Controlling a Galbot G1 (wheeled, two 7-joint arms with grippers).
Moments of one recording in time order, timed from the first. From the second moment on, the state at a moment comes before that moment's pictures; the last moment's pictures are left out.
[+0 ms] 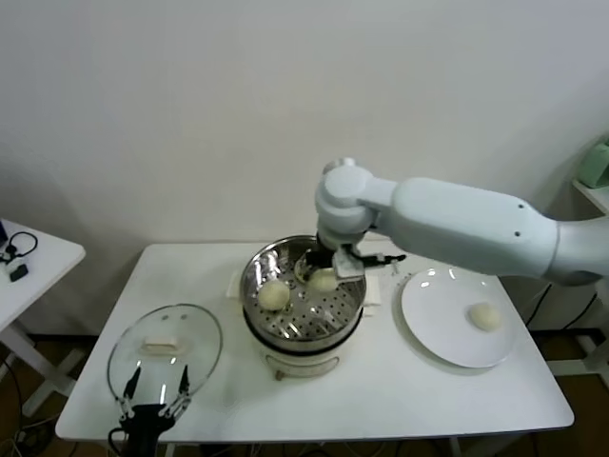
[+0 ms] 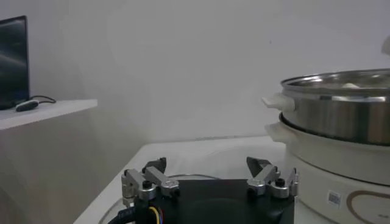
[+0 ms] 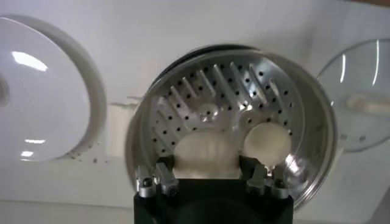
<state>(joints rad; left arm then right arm) 1.82 -1.48 -0.67 -2.03 -0.08 -0.13 -0.04 0.50 1.11 -1.10 1.61 -0.39 0.54 -1.28</state>
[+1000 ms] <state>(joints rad) 1.82 -1.50 -0.67 -2.01 -0.08 -0.13 -0.04 0.37 1.14 -1.14 1.64 -0.47 0.64 -1.26</state>
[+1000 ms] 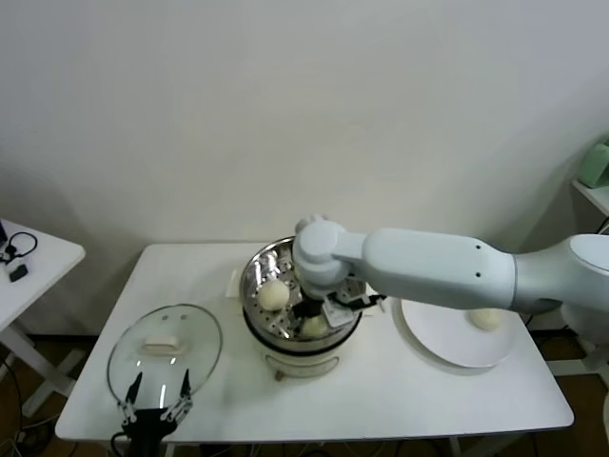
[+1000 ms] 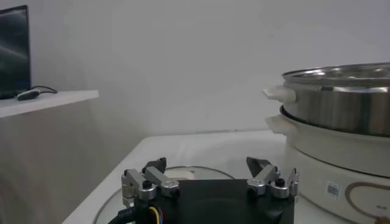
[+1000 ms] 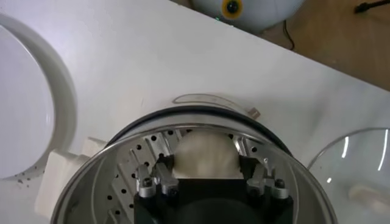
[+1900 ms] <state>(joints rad) 1.82 -1.50 -0.66 -2.00 -0.07 -0.13 -0.04 0.40 1.13 -1.08 1.58 -0.44 0.69 -1.27</state>
